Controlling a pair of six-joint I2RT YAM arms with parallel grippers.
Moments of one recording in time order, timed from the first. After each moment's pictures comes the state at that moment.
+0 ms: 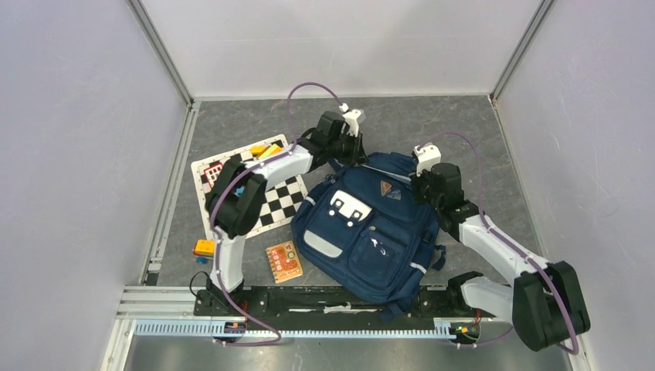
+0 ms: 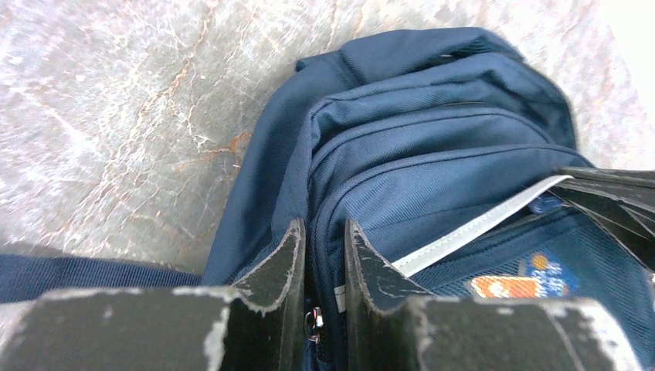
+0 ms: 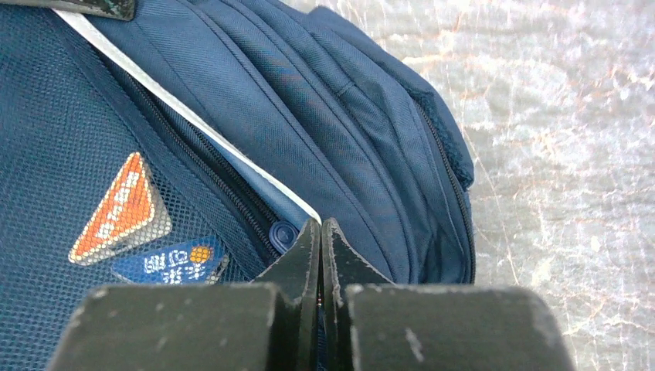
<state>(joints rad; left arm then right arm) -0.63 2.09 1.54 -0.08 0.37 -0.29 0.31 1.14 0.53 0.09 0.07 -0.06</state>
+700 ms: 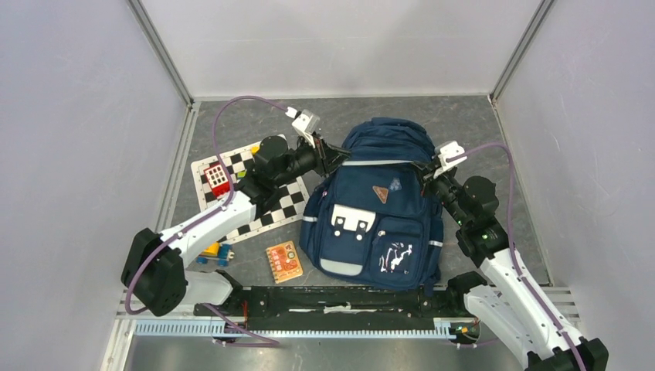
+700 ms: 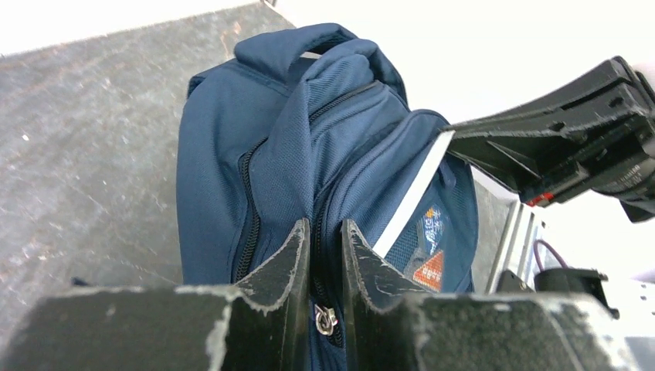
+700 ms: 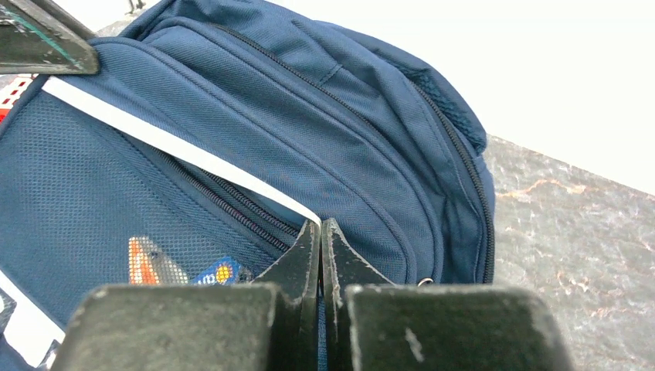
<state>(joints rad) -0.64 1.32 0.93 0.38 0.33 -0.39 0.33 0.71 0.57 0.13 -0.14 -0.08</state>
